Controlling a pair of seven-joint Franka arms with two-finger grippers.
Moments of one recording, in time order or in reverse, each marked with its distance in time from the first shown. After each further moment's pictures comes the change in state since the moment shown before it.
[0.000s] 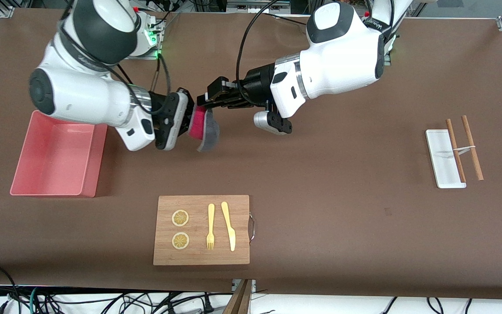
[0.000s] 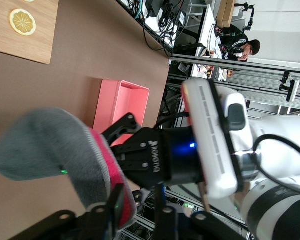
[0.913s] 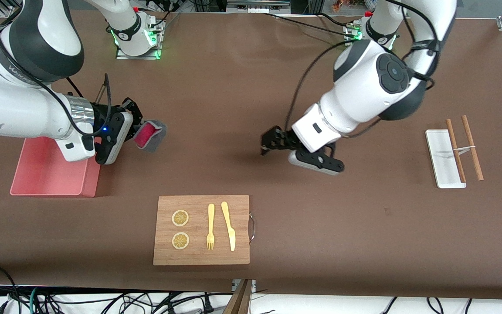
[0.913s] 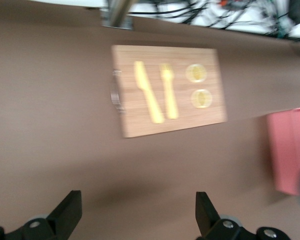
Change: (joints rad) left arm 0.154 0.031 0.027 -0.039 0.823 -0.210 0.075; right arm -0.032 0.000 -0.153 0.018 -0.184 -0.183 0.024
